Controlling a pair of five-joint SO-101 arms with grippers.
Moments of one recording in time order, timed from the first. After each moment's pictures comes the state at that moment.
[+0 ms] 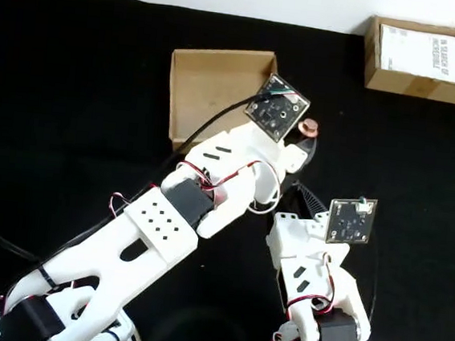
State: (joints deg) left arm 37.1 -25.2 33.6 15.7 6.6; right arm -17.8 -104.3 85.1 43.8 -7.3
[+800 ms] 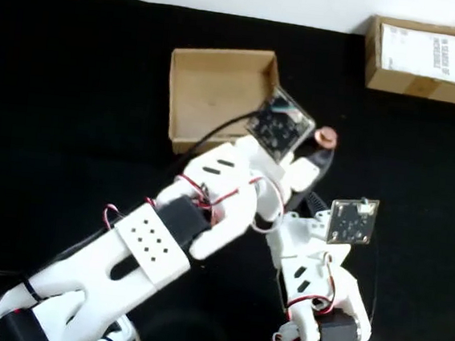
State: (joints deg) left arm 42.3 -31.4 35.0 16.0 6.6; right arm -17.8 -104.3 85.2 42.2 -7.3
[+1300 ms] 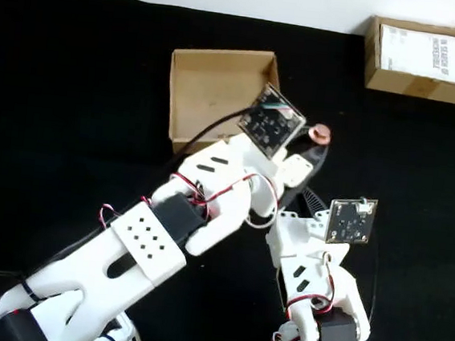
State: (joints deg) left arm 39.3 -32.0 35.7 16.0 6.6; right arm -17.8 -104.3 85.2 42.2 -7.3
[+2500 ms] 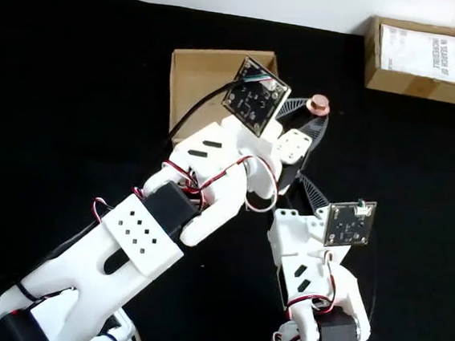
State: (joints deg) left arm 38.2 -32.0 30.1 16.0 10.3; right arm -17.8 -104.4 85.3 38.8 -4.0
